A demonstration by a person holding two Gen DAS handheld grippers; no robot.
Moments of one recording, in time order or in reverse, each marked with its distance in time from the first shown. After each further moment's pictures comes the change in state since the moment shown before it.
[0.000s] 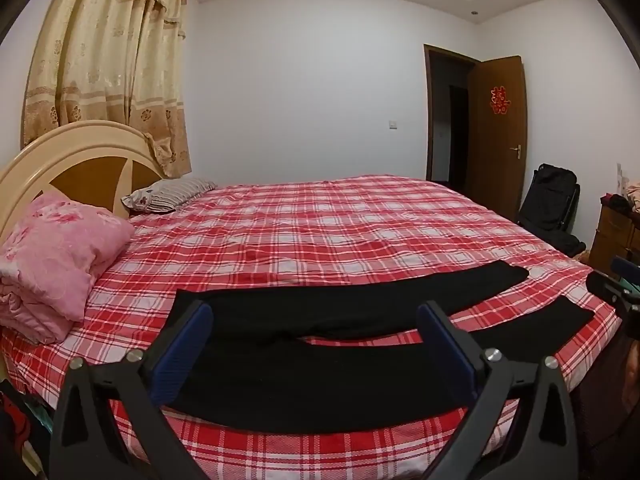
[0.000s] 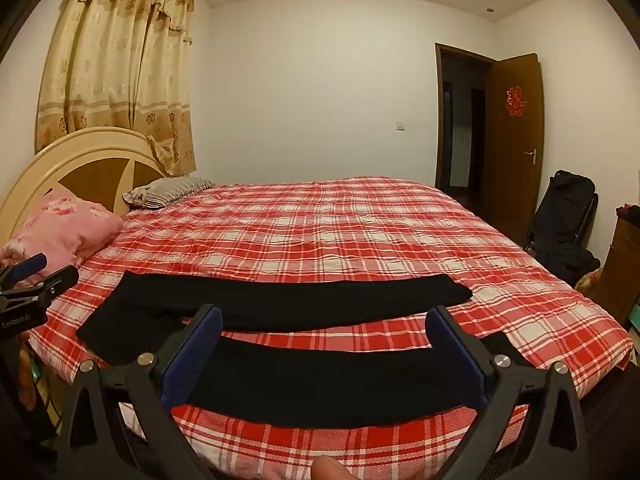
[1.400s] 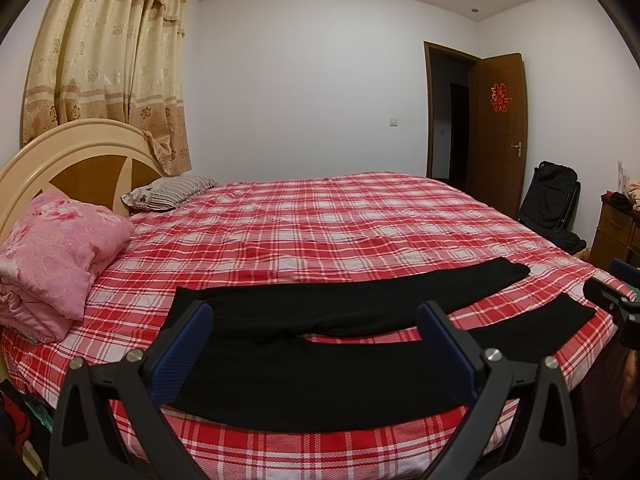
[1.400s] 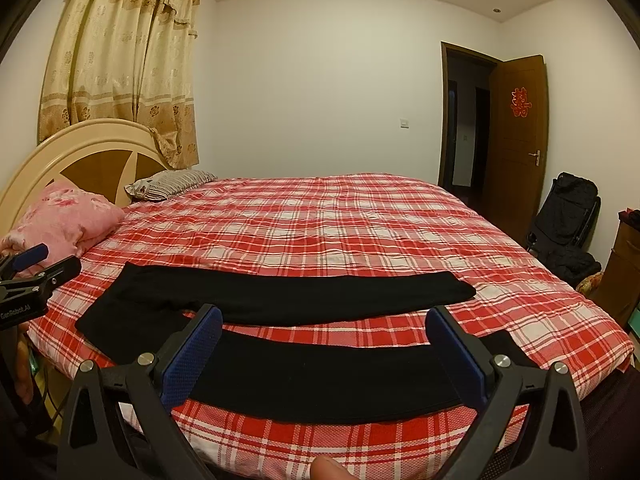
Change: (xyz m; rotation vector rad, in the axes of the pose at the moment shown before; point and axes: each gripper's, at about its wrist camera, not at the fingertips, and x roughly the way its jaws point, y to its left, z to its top) left arm 0.000 0.003 -0.001 0.001 0.007 0.000; right arm 0.002 0.006 -0.004 -0.019 0.015 0.005
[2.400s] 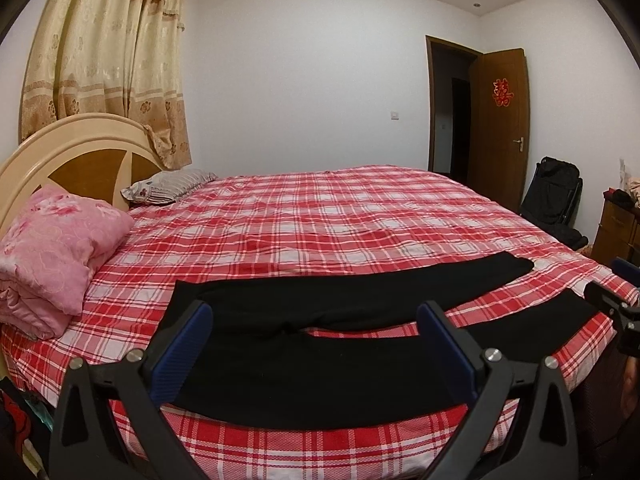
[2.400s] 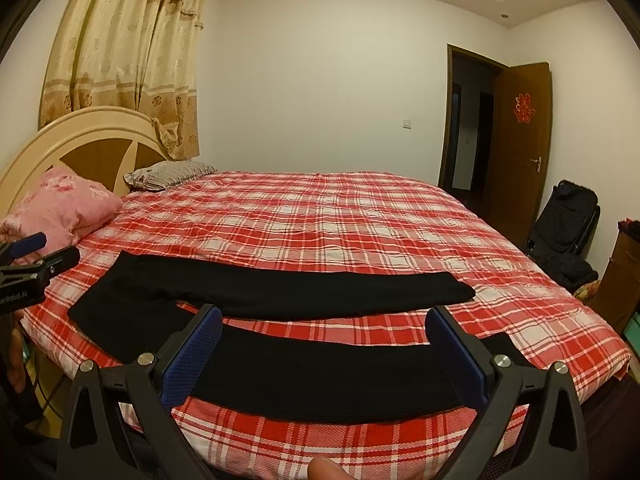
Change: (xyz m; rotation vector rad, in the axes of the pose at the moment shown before) left arm 0.010 0.001 -0.004 0.002 0.028 0.005; right arm 0.011 0.010 -0.007 -0.048 0.009 -0.014
